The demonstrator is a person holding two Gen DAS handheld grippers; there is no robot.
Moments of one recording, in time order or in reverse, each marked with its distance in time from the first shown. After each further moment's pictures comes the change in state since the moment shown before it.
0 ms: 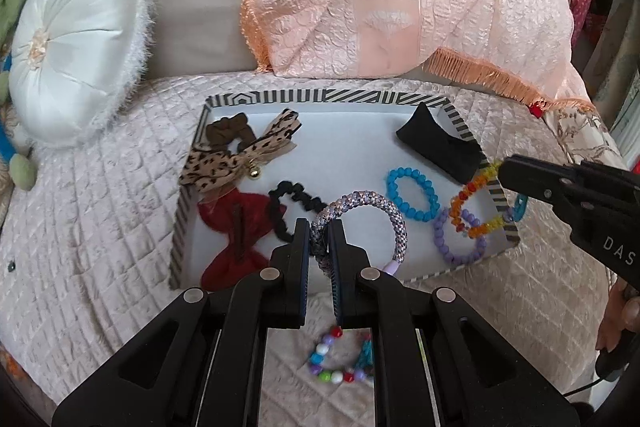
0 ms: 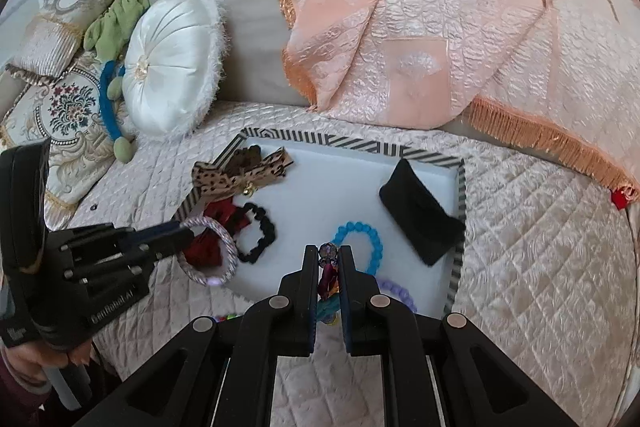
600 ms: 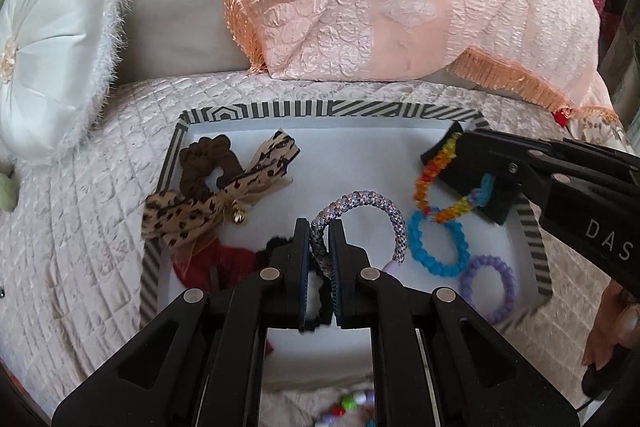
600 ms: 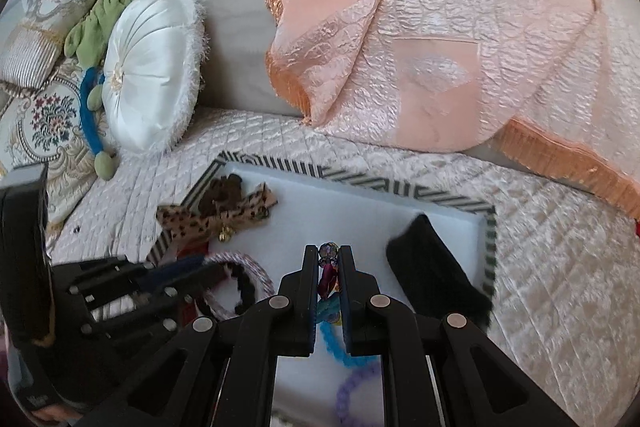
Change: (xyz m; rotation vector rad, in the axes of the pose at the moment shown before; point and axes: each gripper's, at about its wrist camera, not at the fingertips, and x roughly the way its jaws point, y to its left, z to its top) left arm 0.064 -0.001 0.042 -0.011 0.040 0.024; right arm 0.073 -0.016 0.057 0.021 0.012 0.039
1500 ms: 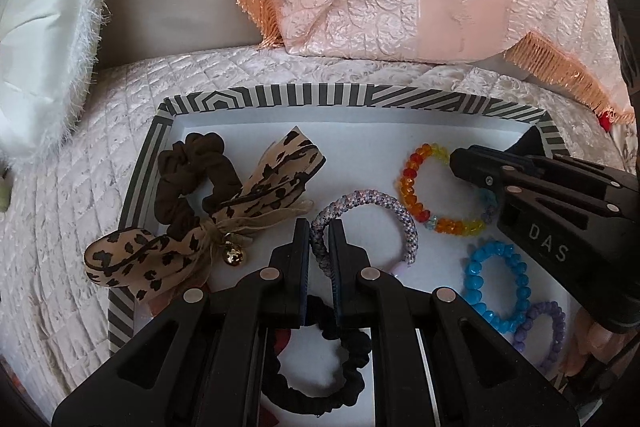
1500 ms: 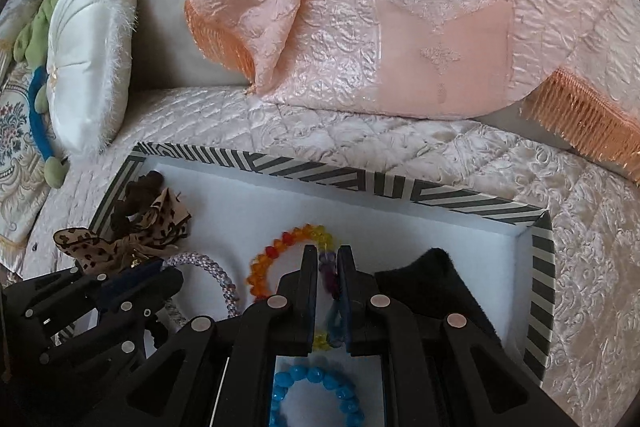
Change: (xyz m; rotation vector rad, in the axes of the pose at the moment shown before) left arm 0.071 0.011 0.019 -0.030 0.072 0.082; right arm 0.088 -0.034 0.006 0.051 0.106 -0.067
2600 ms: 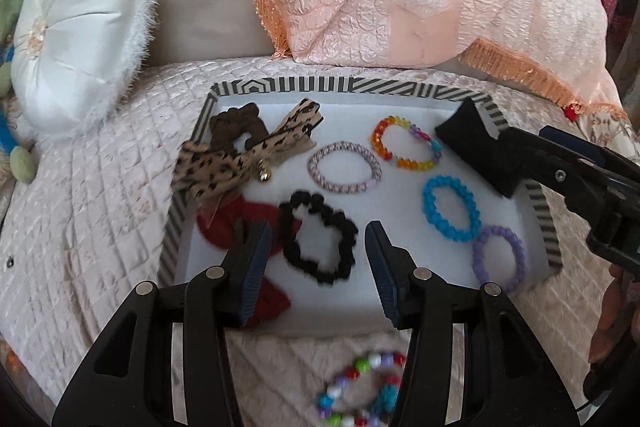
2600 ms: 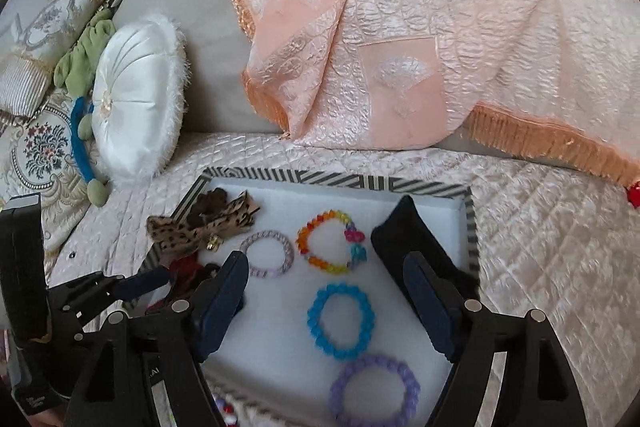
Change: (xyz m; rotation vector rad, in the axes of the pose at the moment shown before) left arm -0.091 0.006 -0.064 0.001 -0.073 -0.026; right arm -0.117 0.021 -0.061 0.019 -0.199 0.027
